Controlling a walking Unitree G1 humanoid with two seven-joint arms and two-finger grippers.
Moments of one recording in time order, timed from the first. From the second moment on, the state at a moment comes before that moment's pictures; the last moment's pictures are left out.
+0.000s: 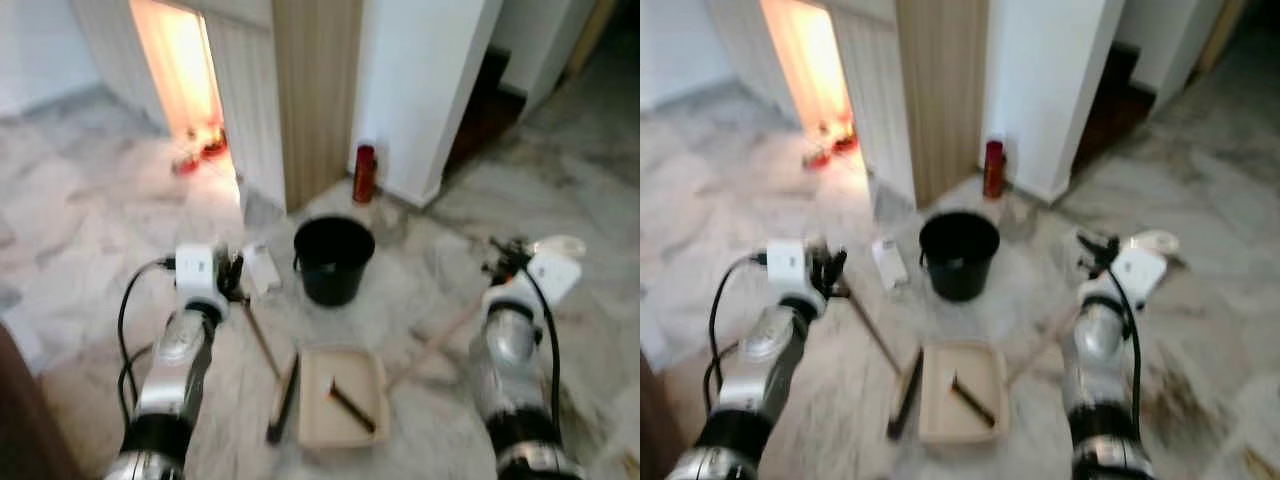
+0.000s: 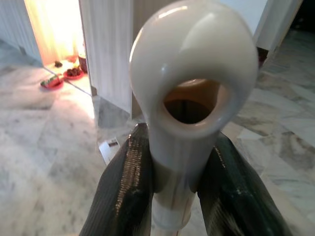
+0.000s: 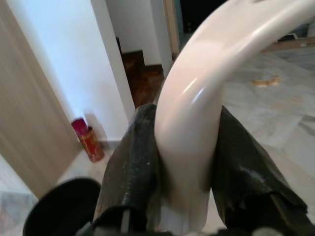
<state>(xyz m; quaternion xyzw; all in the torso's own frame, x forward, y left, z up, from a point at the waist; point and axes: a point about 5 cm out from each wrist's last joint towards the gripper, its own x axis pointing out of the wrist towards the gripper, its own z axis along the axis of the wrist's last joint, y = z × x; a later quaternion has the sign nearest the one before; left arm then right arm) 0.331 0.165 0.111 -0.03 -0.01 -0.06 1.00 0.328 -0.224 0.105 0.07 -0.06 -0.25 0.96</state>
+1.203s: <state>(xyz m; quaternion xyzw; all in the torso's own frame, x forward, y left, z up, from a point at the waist) 0.328 0.167 0.109 -0.01 -0.02 -0.06 1.00 0.335 -0.188 0.225 0.10 -0.29 -0.20 0.93</state>
